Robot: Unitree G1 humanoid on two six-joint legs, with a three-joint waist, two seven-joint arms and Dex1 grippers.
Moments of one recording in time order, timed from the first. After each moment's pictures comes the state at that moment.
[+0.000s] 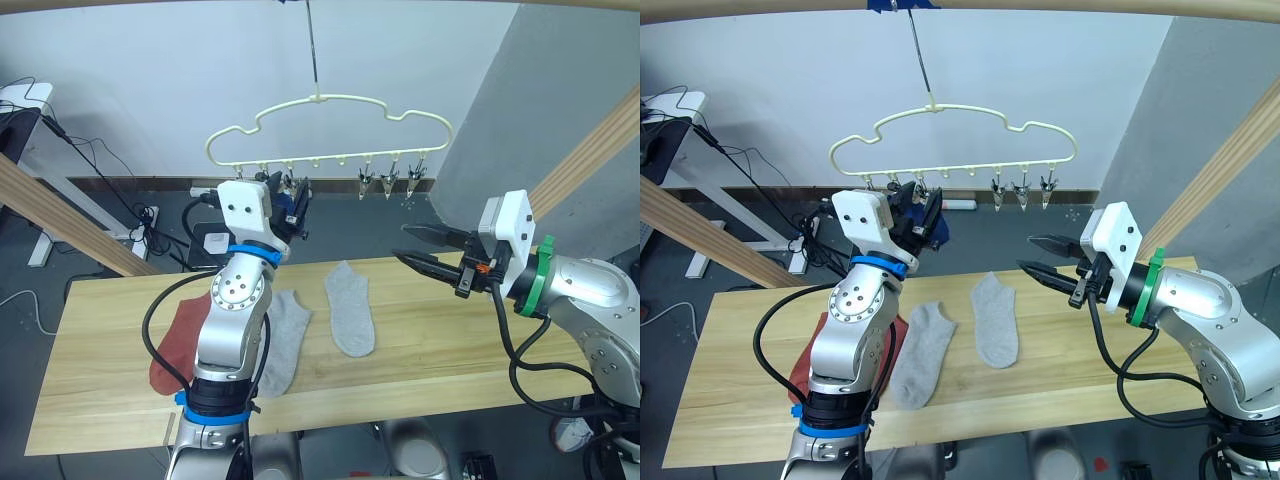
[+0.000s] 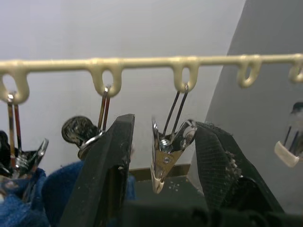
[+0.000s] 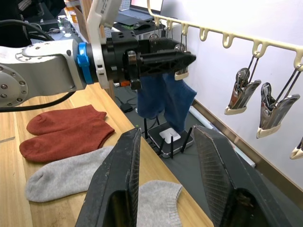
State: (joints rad) left arm -0.39 0.10 -0.01 -0.27 -0.07 0.28 -0.11; right arm -0.33 -0.69 -0.08 -0.66 0.62 0.69 0.71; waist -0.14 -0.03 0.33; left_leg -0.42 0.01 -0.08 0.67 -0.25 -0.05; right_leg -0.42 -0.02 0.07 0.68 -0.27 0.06
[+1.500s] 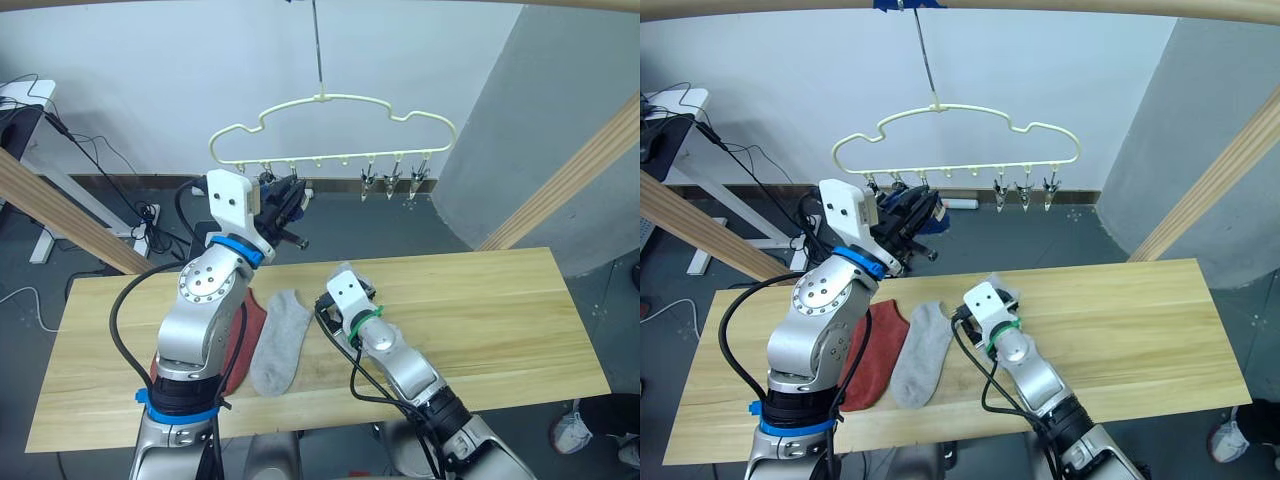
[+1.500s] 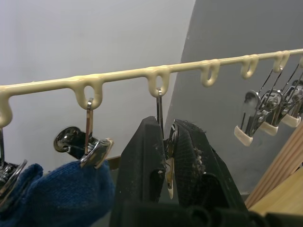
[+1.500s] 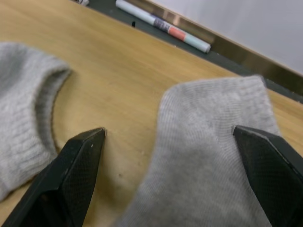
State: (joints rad) left arm -0.40 0.28 0.03 -0.35 -0.26 0.43 -0.32; right arm -0.36 0.06 0.45 0.26 -0.12 0.40 0.00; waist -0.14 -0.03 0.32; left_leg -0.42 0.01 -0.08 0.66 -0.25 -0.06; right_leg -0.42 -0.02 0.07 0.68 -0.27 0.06
